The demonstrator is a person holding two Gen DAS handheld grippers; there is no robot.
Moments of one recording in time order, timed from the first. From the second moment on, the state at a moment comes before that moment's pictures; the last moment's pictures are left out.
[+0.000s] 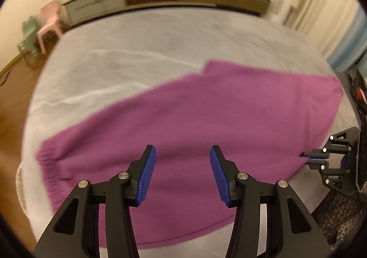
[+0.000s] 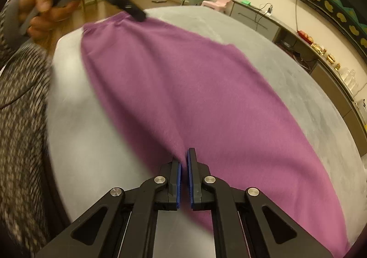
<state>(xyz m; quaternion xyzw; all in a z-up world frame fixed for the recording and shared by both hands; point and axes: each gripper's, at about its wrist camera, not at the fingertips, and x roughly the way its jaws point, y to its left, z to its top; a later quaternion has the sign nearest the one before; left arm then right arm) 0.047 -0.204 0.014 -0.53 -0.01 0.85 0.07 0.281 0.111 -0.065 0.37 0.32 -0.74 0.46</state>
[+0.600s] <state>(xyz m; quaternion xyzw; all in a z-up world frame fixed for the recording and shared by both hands) 0.030 -0.345 -0.031 -0.54 -0.06 0.83 -0.12 0.024 0.461 -0.060 0.55 0.05 -0.83 0.04</state>
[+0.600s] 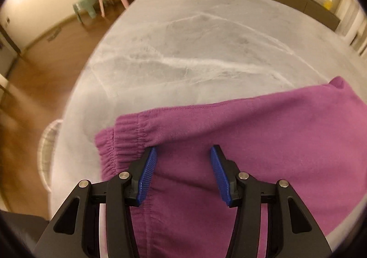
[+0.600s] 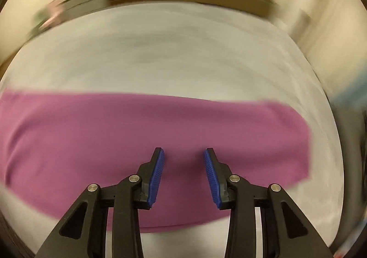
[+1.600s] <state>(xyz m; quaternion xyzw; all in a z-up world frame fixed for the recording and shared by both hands) 0.039 -0.244 -0.027 -0.57 0.03 0.82 -0.02 0.001 0.501 -0.071 0.54 -0.01 -0.83 0.12</state>
